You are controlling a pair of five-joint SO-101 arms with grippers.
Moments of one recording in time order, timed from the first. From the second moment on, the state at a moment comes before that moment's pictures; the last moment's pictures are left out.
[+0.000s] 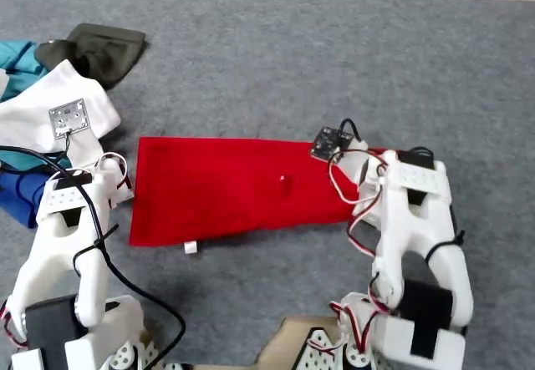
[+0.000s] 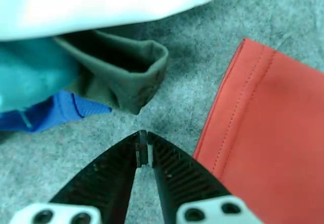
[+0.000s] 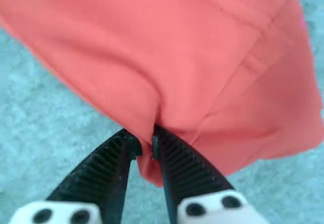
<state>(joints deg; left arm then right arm) -17.4 -18.4 56.0 32.0 -1.1 10.7 -12.4 47.2 57.2 63.8</state>
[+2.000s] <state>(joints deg) -11.0 15.2 18.5 69.4 -2.5 20.3 -7.7 48.0 11.2 17.4</state>
